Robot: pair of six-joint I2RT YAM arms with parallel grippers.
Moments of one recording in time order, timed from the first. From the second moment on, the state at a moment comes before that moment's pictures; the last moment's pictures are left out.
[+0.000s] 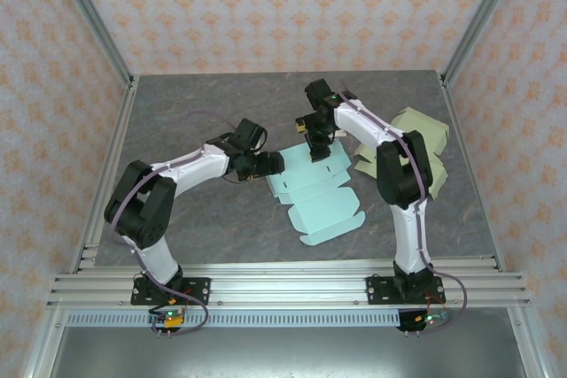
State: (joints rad) left arm -0.48 1.71 1.09 -0.44 0.18 -0.68; right arm 0.45 2.16 1.80 -0.92 -0.23 1.64
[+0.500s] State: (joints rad) left arm -0.34 1.49 0.92 -0.39 0.12 -0.69; right arm 0.45 2.28 1.91 -0.97 -0.22 1.63
